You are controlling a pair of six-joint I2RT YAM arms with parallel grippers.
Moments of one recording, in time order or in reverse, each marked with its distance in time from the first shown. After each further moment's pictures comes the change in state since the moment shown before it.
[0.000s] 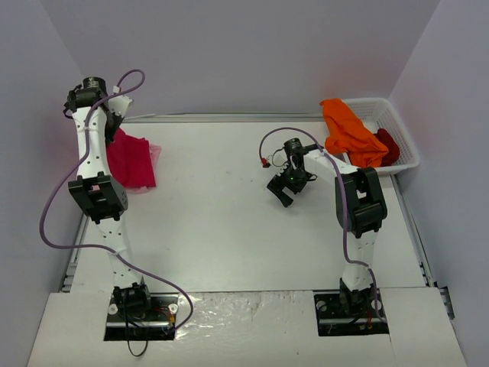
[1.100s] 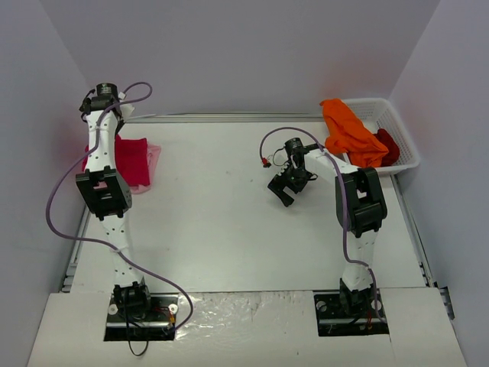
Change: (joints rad) left arm -0.028 0.078 -0.084 0.214 -0.293 0.082; right arm -0.008 0.010 0.011 -0.009 -0.006 -0.018
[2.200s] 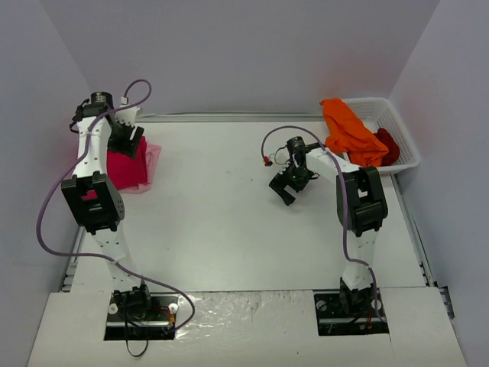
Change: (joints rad) left arm 0.003 -0.230 -0.346 0.057 0.396 -0.152; right arm -0.014 0.000 0.006 0.000 -0.005 -0.008
